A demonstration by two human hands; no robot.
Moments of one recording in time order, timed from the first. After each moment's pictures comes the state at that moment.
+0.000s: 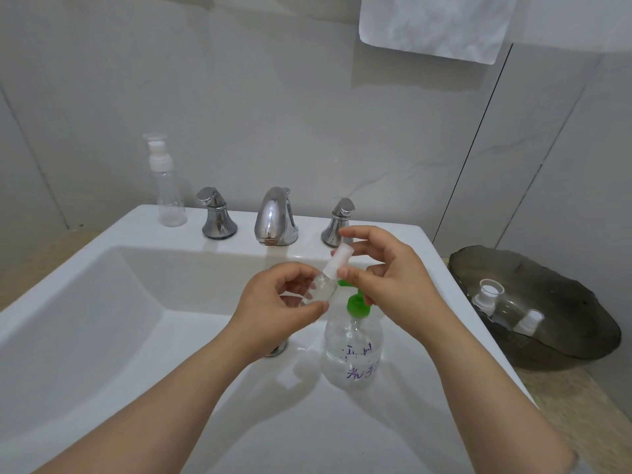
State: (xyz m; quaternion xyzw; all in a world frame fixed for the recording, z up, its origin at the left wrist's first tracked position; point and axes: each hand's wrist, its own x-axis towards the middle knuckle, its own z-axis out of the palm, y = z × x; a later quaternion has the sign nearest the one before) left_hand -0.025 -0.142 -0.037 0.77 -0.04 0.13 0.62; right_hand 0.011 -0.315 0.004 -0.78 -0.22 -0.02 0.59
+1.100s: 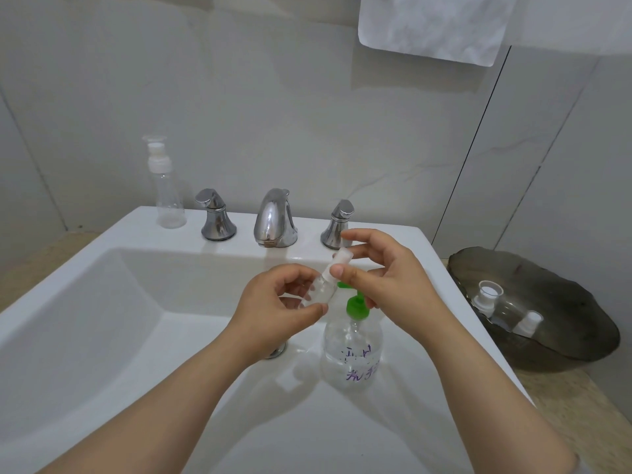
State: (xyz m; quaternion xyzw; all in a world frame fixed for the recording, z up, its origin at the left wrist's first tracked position) left_hand -0.025 -0.142 -0.037 0.78 -0.04 0.13 0.61; right_hand 0.012 -0.316 0.003 -0.77 -0.20 -0.01 0.60
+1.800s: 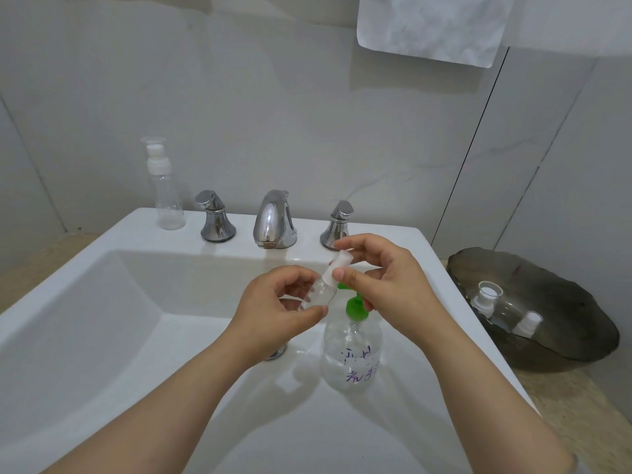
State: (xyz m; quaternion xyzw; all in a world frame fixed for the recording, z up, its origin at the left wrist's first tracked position) left_hand -0.024 -0.143 -0.038 0.78 -0.04 0.12 0.61; right_hand 0.012 -0.314 0.002 -0.78 -0.21 -0.02 0.59
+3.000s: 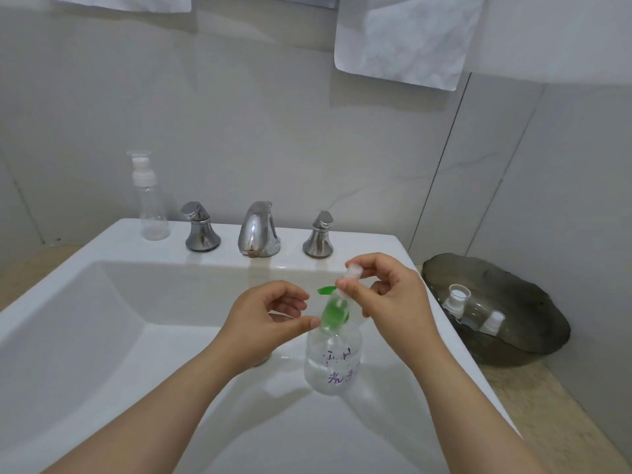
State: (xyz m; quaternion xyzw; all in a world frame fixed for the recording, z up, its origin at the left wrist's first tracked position) left_hand -0.030 -0.146 -0.035 0.79 -0.04 0.09 0.61; right_hand -0.009 -0.333 -0.001 -0.77 -0.16 -0.14 0.60
